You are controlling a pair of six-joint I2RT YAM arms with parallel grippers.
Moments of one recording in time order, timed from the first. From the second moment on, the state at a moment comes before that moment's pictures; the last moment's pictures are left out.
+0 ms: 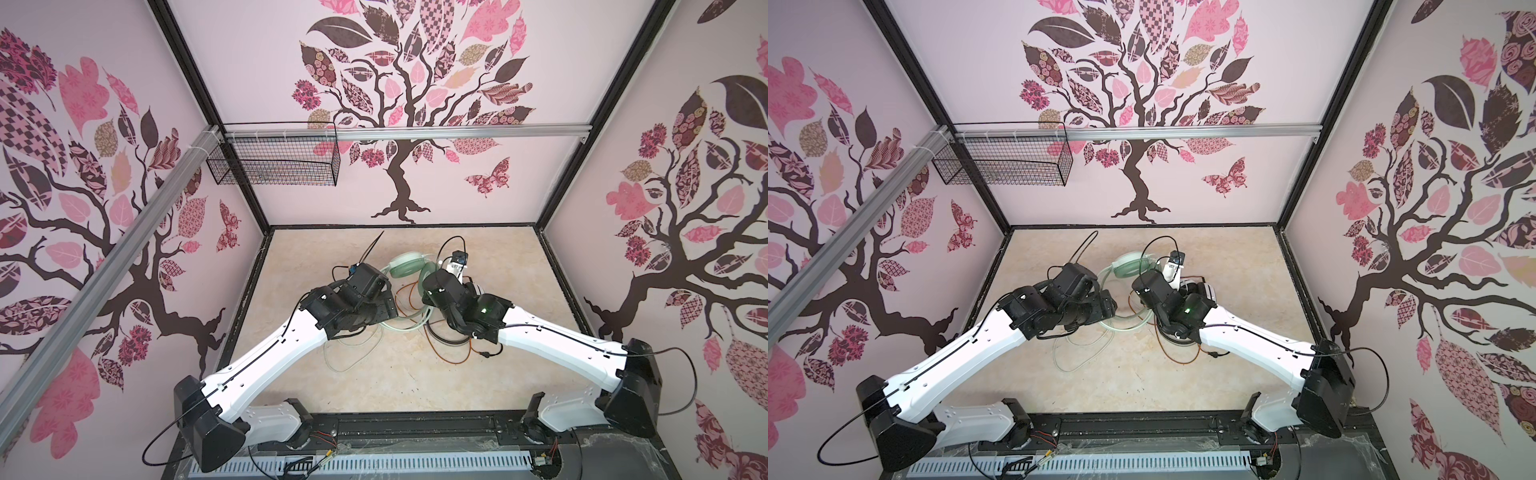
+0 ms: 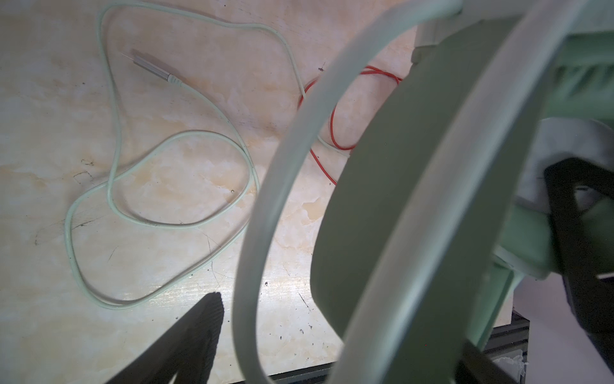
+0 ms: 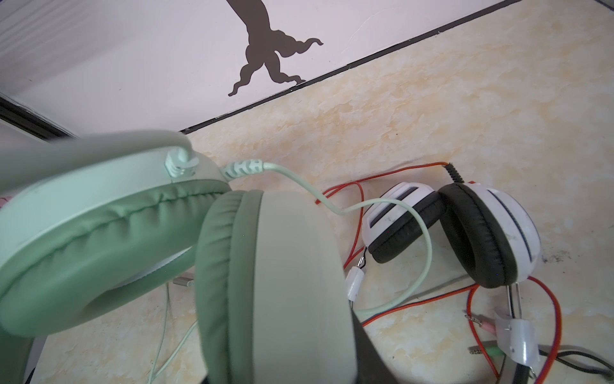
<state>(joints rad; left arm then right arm) -0.77 1.27 1.25 -0.96 -0.12 -0.94 0.93 1.39 1.16 -0.46 0.67 0.91</state>
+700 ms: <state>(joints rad) -0.71 1.28 1.23 -0.94 -0.10 -0.91 0.95 1.29 1.14 -0.40 0.60 0.77</state>
